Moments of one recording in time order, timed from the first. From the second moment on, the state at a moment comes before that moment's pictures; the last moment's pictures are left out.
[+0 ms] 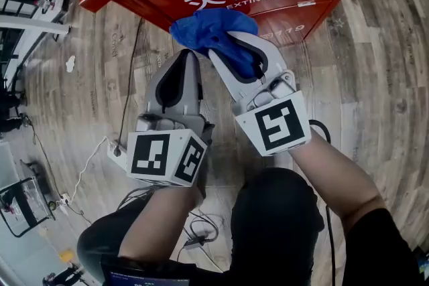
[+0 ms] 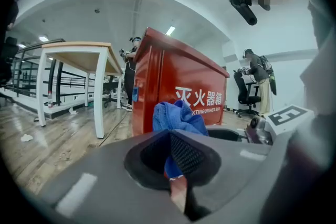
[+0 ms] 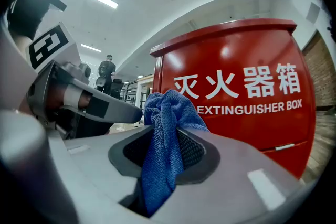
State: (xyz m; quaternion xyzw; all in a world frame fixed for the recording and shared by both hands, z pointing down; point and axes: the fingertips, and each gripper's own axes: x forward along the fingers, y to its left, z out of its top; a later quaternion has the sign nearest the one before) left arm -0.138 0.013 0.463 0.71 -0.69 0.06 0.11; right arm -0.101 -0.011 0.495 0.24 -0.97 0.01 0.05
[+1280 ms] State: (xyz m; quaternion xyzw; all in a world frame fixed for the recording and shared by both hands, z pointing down) left arm -0.031 -0.061 0.518 0.79 -0.60 0.06 0.12; right arm 0.024 -0.081 0.568 0.37 -0.92 0.00 0.10
